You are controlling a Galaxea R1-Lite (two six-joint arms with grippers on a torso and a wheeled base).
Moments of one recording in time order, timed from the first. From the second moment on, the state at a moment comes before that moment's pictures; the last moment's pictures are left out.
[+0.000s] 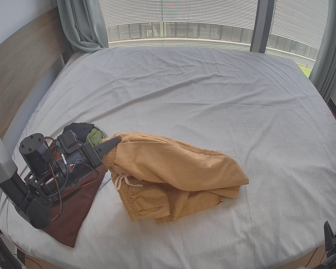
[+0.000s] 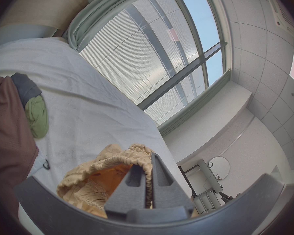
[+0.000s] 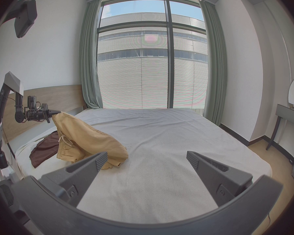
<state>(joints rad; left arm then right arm) -0.27 1.92 -0.42 -1.55 -0.47 -0.73 -0.01 0.02 -0.02 0.00 0.00 0.00</state>
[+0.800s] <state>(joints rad) -0.05 1.95 -0.30 -1.55 -0.72 -0.46 -0.01 0.02 -0.02 0.00 0.00 0.00</state>
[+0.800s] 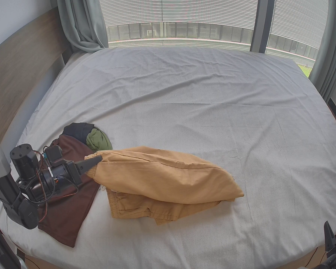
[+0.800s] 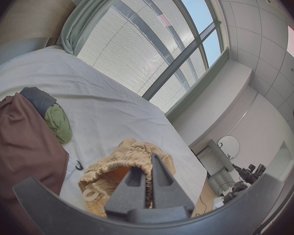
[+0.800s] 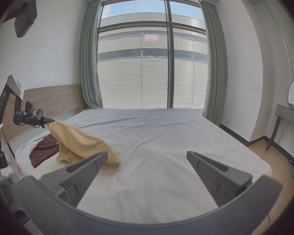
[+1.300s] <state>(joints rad) -0.04 1.97 -0.30 -1.55 -0.74 -0.41 -0.01 0.02 -0.02 0.00 0.00 0.00</state>
